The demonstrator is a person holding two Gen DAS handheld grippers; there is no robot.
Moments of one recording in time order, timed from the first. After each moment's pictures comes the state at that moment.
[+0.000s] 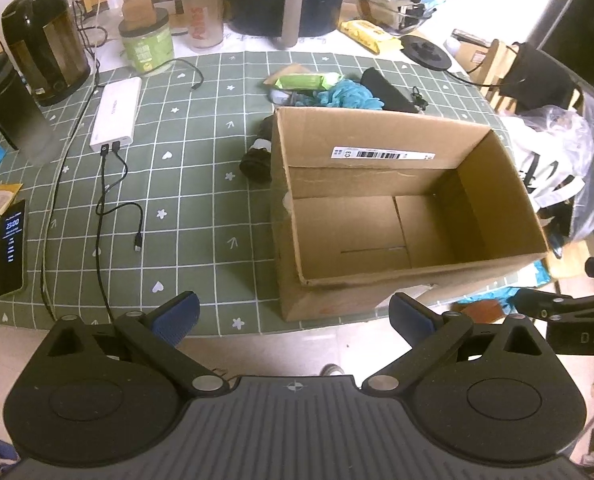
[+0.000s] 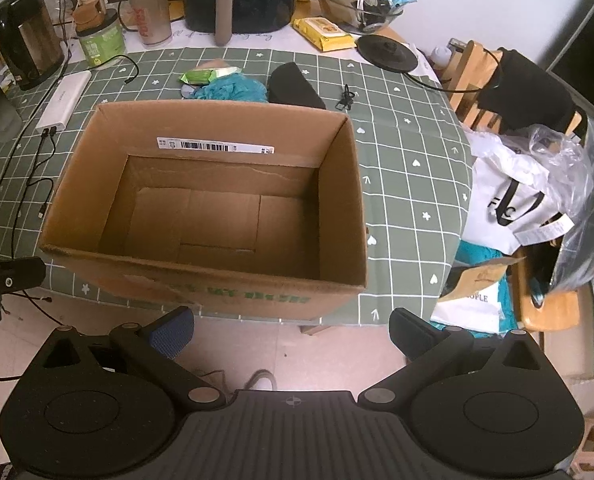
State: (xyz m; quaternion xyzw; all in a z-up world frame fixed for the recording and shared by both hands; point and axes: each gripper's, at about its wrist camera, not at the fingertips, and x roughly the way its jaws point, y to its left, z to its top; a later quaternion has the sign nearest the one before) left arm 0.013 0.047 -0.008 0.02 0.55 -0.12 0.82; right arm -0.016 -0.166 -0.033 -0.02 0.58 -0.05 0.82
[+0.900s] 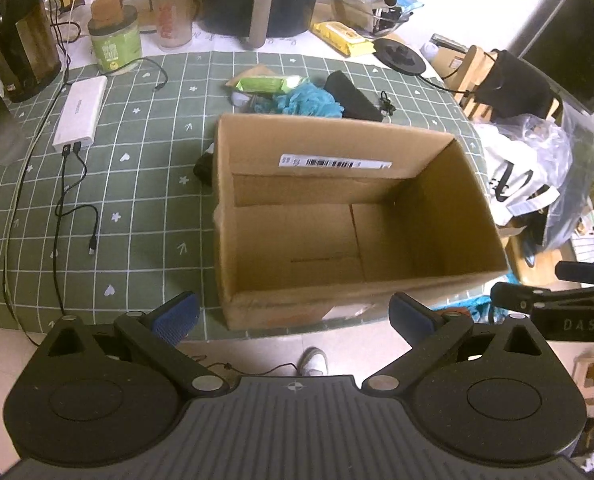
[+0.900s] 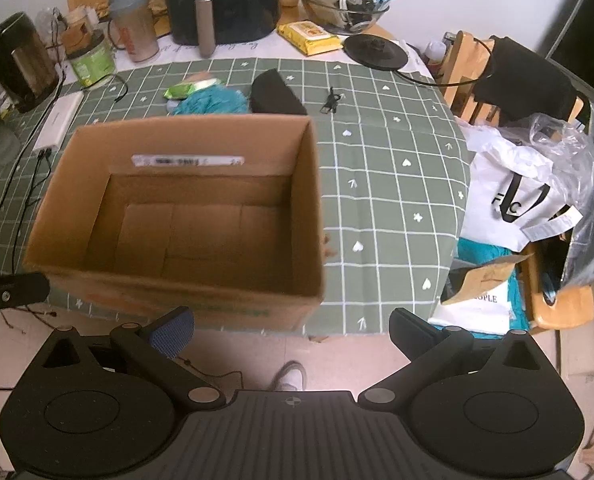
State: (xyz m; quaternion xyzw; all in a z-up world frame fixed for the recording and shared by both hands) left arm 0.020 0.013 -0.009 -0.01 0.56 -0.14 0.82; right arm -0.007 -0.216 -0.038 0.02 0.56 -0.04 0.82
